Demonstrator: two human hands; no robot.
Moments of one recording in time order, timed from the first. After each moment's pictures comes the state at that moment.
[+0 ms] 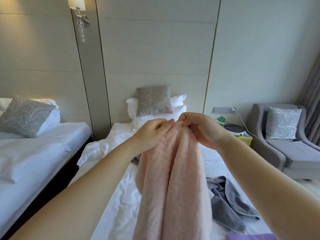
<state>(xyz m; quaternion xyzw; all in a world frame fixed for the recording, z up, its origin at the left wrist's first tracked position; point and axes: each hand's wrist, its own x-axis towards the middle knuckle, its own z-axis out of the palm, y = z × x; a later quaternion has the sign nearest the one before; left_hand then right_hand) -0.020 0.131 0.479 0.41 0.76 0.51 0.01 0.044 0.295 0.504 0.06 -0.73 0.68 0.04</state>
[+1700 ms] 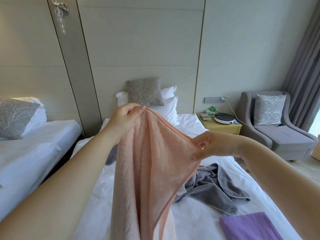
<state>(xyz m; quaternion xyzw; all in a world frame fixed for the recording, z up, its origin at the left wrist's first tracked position) -0.056 0.112 0.476 0.30 0.72 0.62 -0.05 0.088 0.357 0.464 0.10 -0.91 0.40 -0.11</state>
